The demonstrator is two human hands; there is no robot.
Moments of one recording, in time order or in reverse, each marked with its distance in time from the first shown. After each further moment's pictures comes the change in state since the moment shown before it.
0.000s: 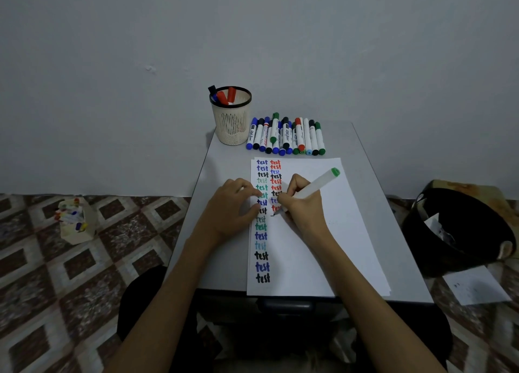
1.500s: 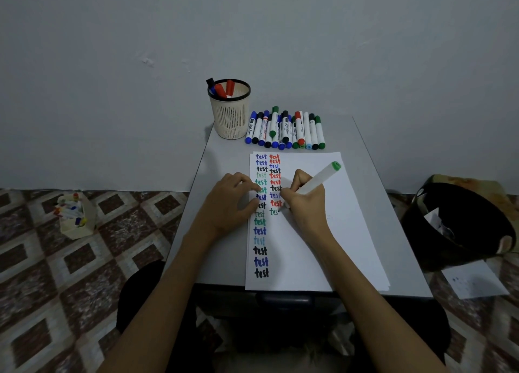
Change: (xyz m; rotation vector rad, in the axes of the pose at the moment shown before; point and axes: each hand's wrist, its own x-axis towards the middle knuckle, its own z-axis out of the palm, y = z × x) left_hand -0.001 0.000 0.001 -0.010 0.026 0.001; right_hand -0.009 -0.009 0.000 0.031 0.063 -0.012
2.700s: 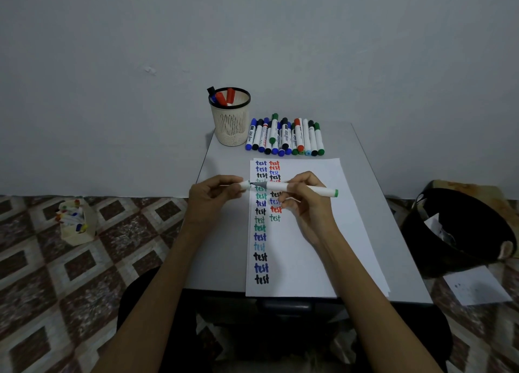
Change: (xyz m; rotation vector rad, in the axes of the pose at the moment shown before) left_hand -0.001 0.006 -0.023 -0.933 0.296 -0.340; right_hand 0.006 -0.012 -0.014 0.588 -0.145 0.142
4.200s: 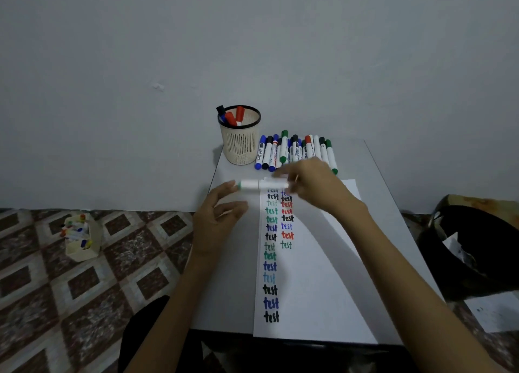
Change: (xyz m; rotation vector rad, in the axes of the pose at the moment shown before) left_hand 0.006 -0.004 -0.003 0.071 0.159 0.003; right_hand 0.079 -0.048 0.035 -1.665 -0.385 -0.308
